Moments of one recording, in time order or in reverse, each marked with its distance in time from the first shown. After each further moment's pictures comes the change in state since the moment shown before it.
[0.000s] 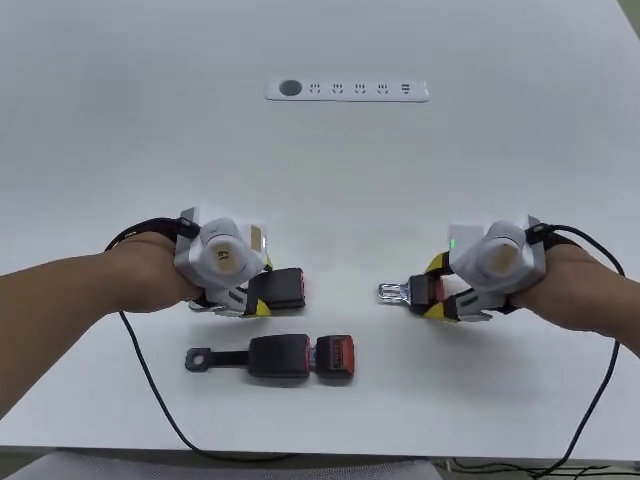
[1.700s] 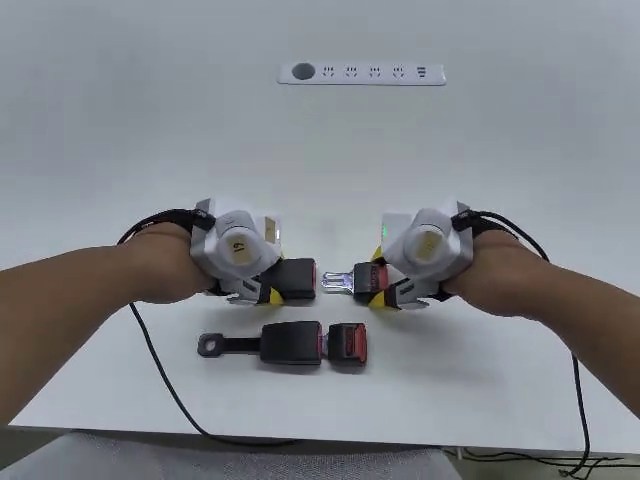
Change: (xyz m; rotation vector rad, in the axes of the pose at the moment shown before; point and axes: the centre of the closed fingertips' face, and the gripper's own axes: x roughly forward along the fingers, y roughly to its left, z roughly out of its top) left arm 0.009 0.000 -0.008 -0.006 0.012 0.004; right arm 0.055 0.012 0.087 -0.052 -0.048 0.041
